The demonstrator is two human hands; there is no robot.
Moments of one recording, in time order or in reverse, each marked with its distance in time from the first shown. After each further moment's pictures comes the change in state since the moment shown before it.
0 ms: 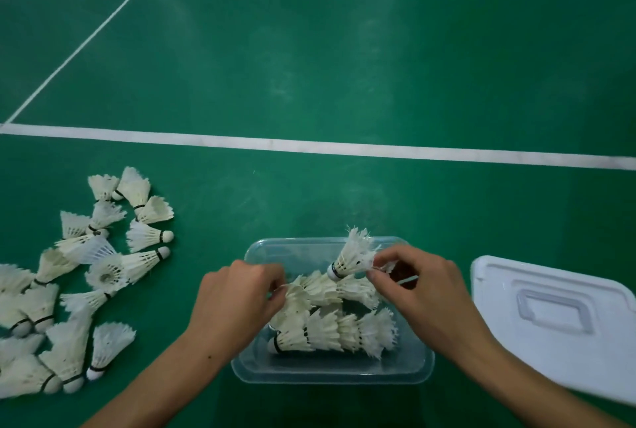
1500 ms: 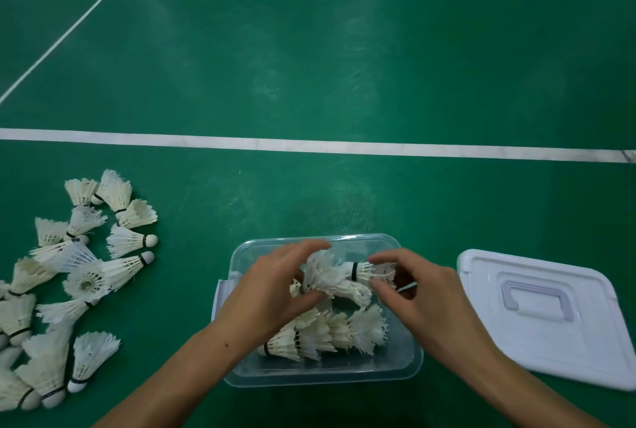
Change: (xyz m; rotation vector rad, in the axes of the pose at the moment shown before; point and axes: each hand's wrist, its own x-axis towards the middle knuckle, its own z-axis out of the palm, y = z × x) left_hand 0.019 0.040 0.011 -0.552 -0.059 0.266; right_hand -0.016 0.022 -0.012 -0.063 0.005 0.019
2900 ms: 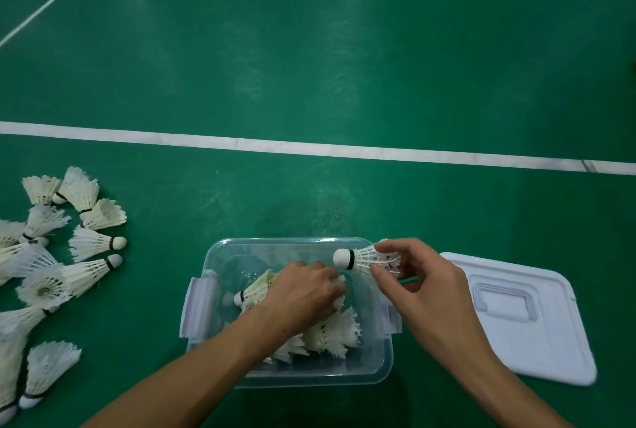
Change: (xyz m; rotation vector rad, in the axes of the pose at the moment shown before) left_hand 0.060 0.000 0.085 0.575 -0.221 0.315; right_hand -0.001 0.000 -0.020 0.138 0.186 0.076
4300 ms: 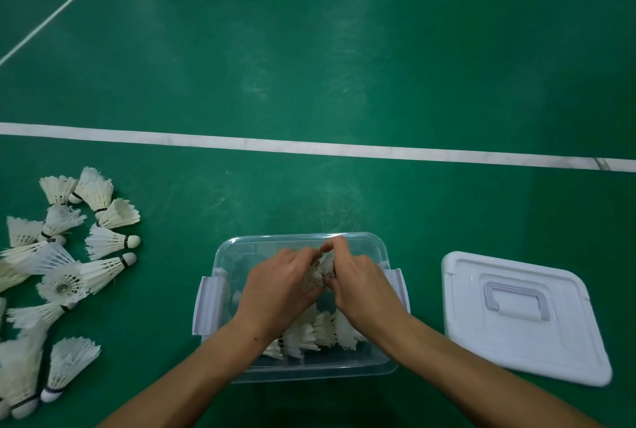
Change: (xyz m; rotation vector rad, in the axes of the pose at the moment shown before) left_hand -0.044 -0.021 -0.007 -0.235 0.312 -0.356; right_hand 0.028 0.010 0.097 -0.474 -0.360 -0.200
